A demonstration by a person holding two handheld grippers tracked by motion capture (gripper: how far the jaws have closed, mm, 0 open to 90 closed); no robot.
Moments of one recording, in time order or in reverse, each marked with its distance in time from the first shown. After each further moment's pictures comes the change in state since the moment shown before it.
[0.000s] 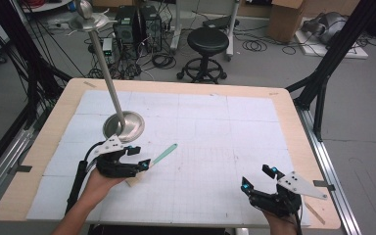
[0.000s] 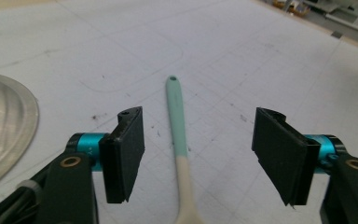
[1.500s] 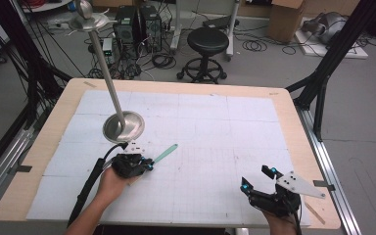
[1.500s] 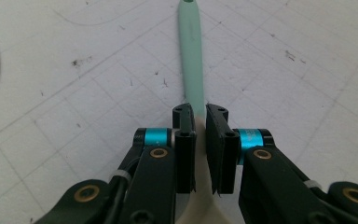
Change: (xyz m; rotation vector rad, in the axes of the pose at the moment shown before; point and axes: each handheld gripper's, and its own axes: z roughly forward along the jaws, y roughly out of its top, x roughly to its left) left arm -0.006 -0.008 0.039 0.278 0.096 0.057; right arm -0.001 -0.002 0.002 0.023 -0.003 -0.006
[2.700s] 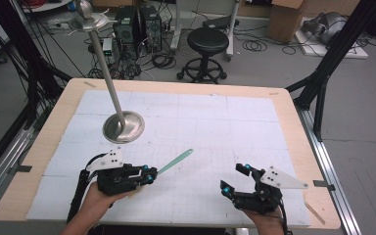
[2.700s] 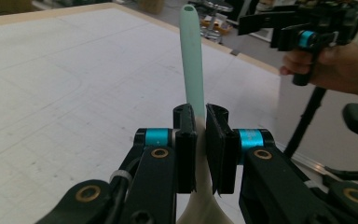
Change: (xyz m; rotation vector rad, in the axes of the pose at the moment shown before) left arm -0.044 0.001 -0.075 -0.381 -0.369 0.026; right arm 0.030 0.013 0.027 -0.046 0.334 0.017
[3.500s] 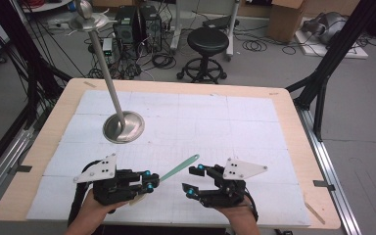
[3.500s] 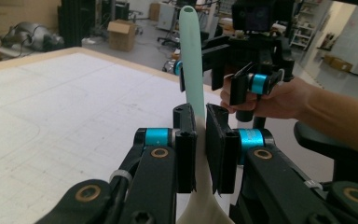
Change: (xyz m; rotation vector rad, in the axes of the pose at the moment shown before) left arm -0.023 0.006 -0.009 -0.150 -0.119 0.076; right arm 0.041 0.026 0.063 0.015 0.370 -0.085
